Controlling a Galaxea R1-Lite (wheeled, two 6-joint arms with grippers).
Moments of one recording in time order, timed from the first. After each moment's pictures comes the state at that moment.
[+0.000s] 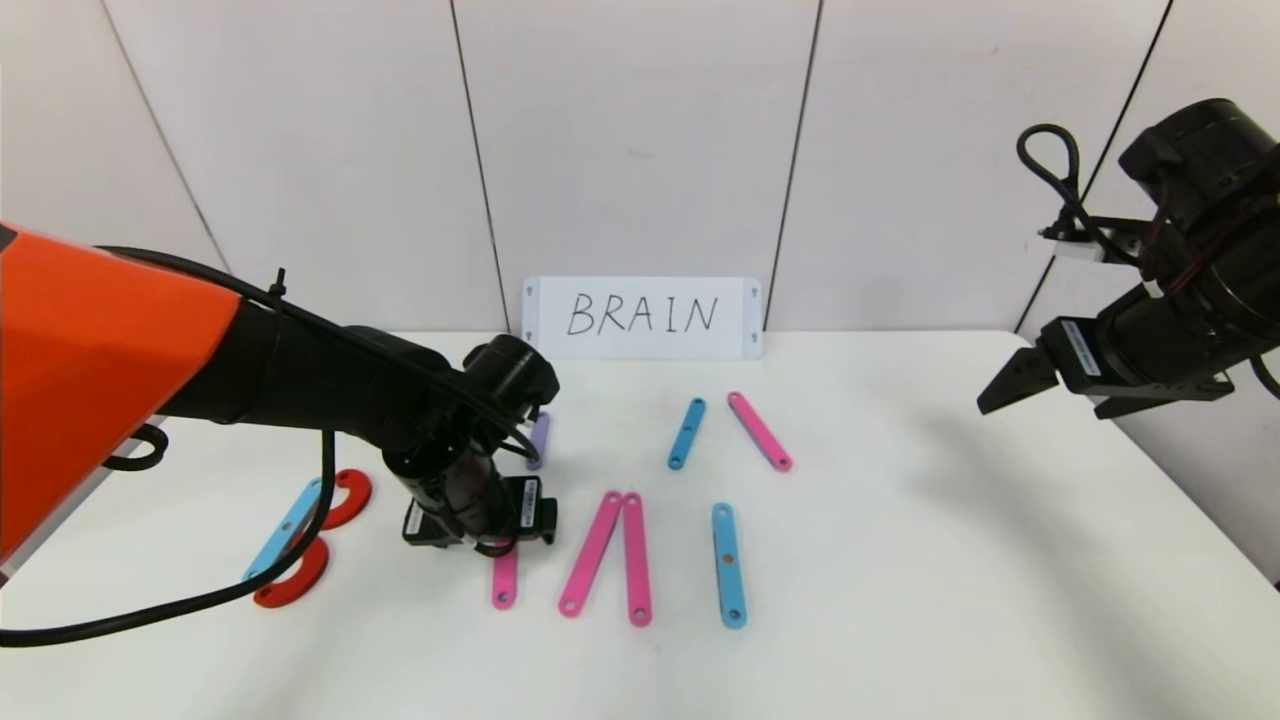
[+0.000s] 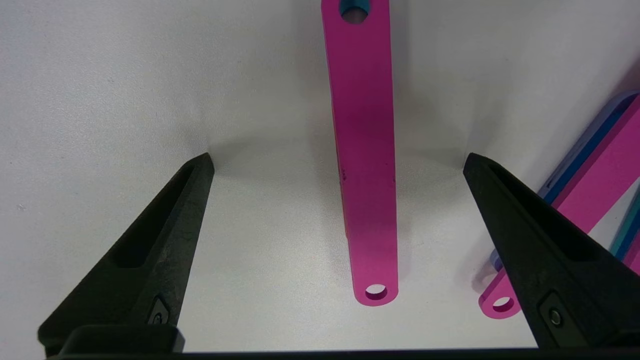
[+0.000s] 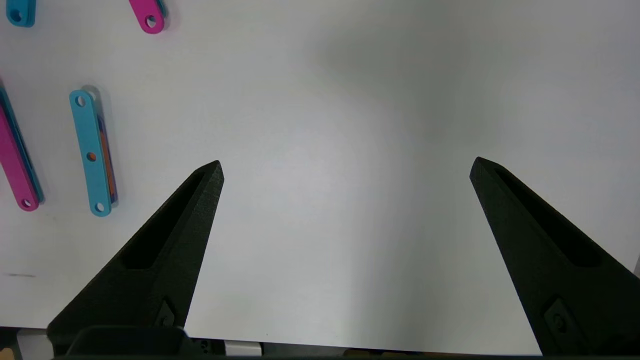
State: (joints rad) left arm -0.51 2.03 -1.32 0.49 0.14 -0.54; right arm 0.08 1.78 -1.66 0.97 0.05 0.11
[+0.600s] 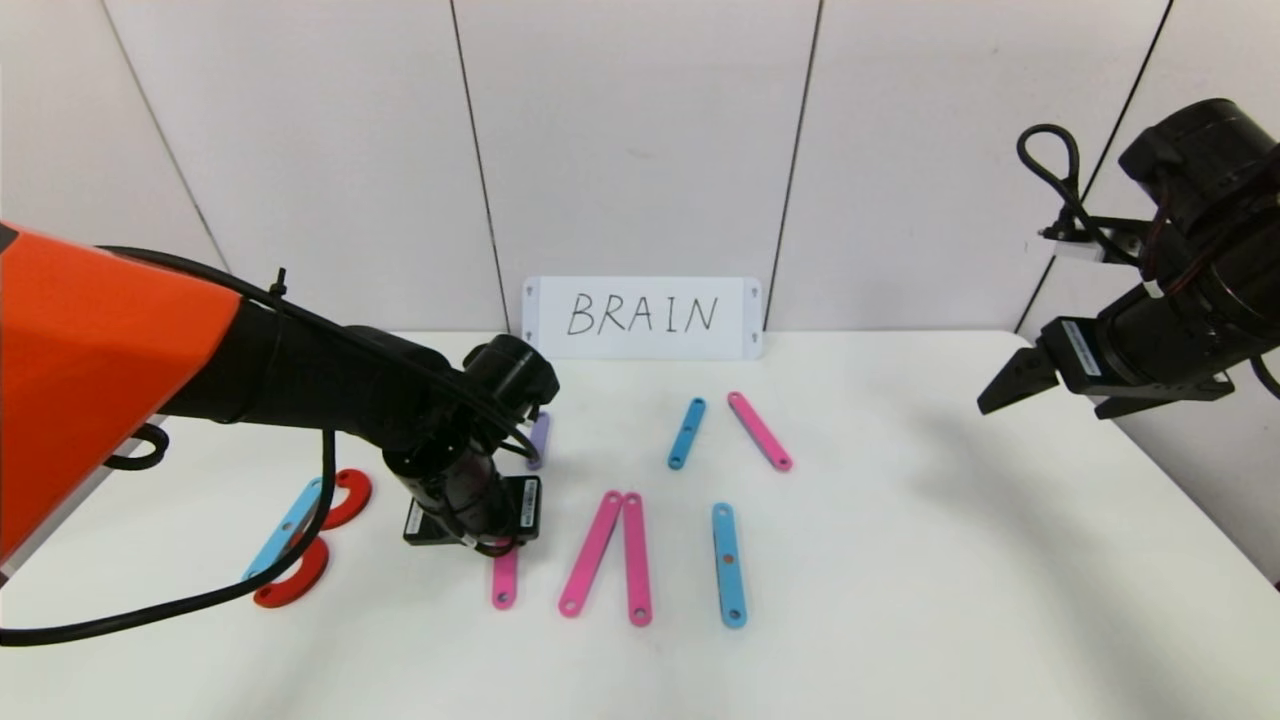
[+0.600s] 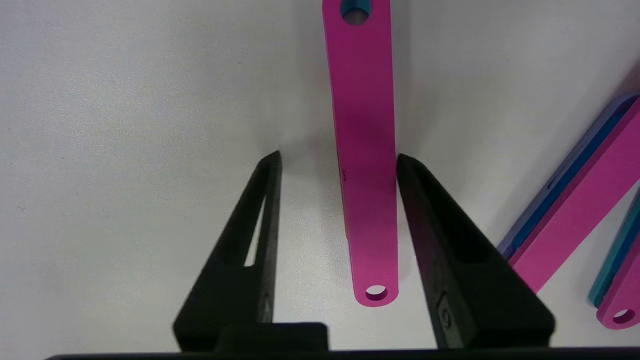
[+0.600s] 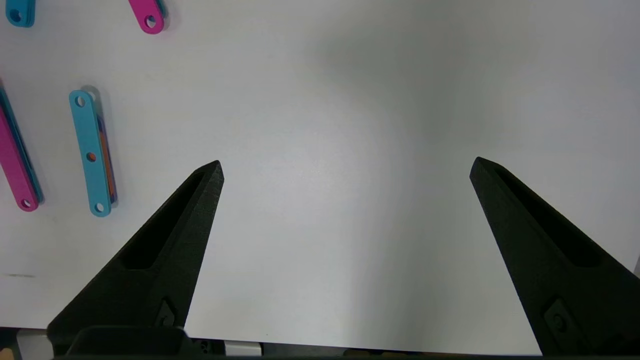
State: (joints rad) left arm -0.51 2.03 -1.32 0.49 0.15 -0.54; right arm 0.08 1.78 -1.66 0.97 0.05 0.11
